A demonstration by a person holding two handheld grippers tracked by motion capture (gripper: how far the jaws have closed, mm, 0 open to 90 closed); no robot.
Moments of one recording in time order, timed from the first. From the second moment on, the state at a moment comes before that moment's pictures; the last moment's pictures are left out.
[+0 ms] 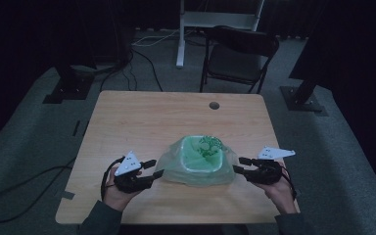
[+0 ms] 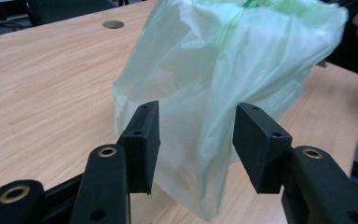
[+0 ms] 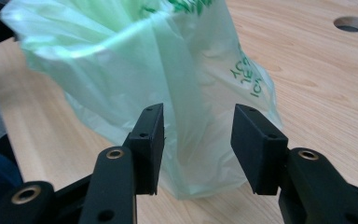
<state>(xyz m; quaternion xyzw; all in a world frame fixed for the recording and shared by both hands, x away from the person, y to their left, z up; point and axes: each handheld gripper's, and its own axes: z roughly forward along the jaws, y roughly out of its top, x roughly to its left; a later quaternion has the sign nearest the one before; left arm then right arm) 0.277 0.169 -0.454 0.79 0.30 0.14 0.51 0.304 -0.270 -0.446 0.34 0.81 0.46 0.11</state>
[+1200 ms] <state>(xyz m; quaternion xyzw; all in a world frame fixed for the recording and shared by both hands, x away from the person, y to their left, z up) 0.346 0.077 -0.392 0.87 0.15 0.12 0.44 0.320 -0.257 -0.498 0.41 0.81 0.41 0.13</state>
